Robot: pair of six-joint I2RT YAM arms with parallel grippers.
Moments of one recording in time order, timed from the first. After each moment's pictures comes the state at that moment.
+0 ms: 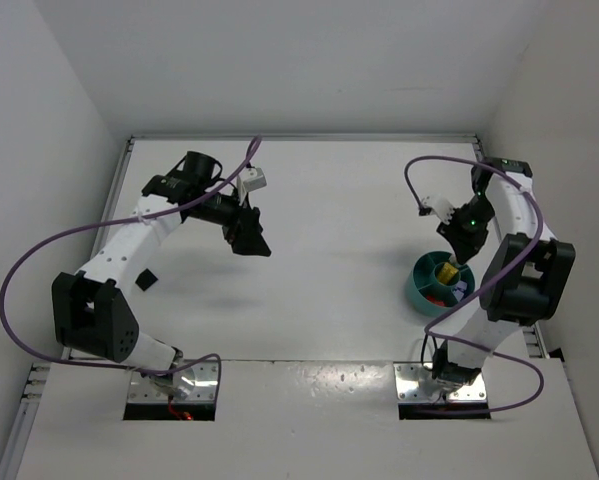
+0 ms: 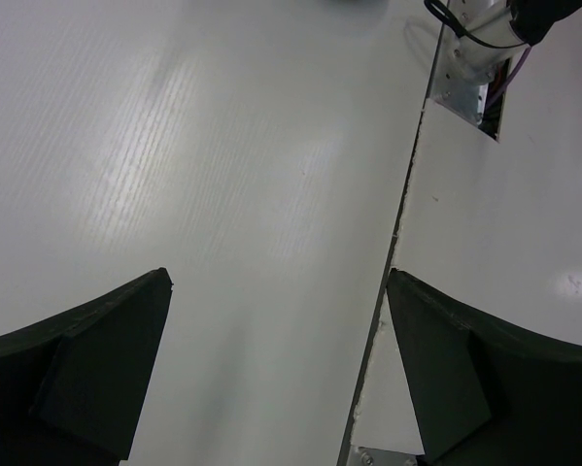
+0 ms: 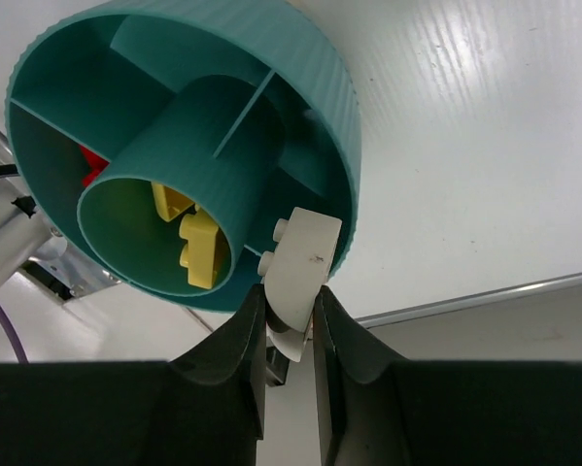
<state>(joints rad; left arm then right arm) -0.25 1.46 1.29 -0.88 0.96 0.49 -0.23 1.71 1.40 -1.36 -0.16 -1.25</state>
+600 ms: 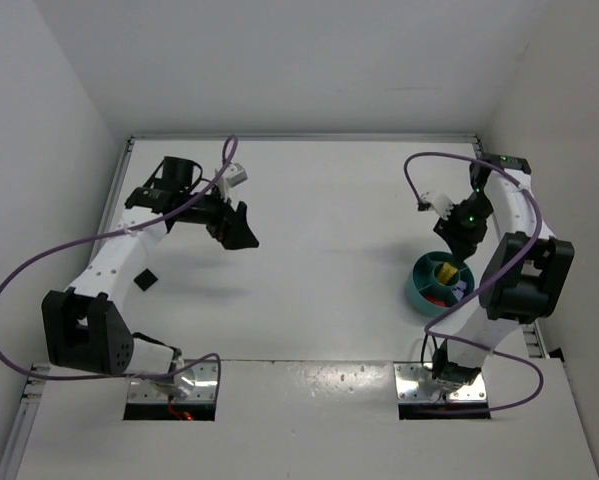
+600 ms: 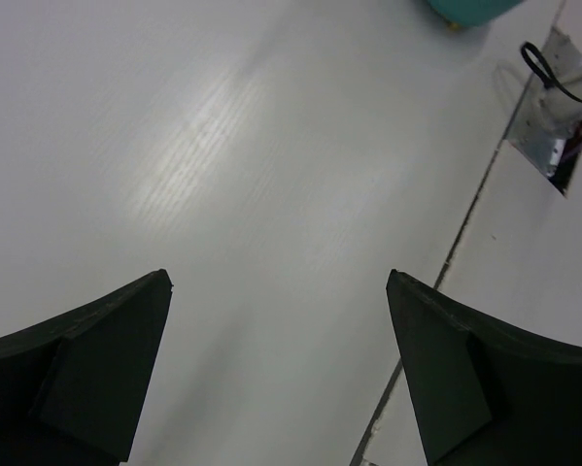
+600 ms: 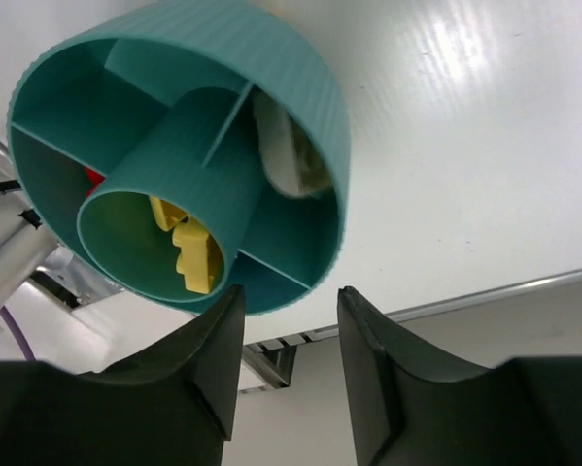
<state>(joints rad) -0.17 1.39 1.19 -0.76 0.87 0.38 -0.22 1.72 1.40 -1.36 -0.16 -1.22</state>
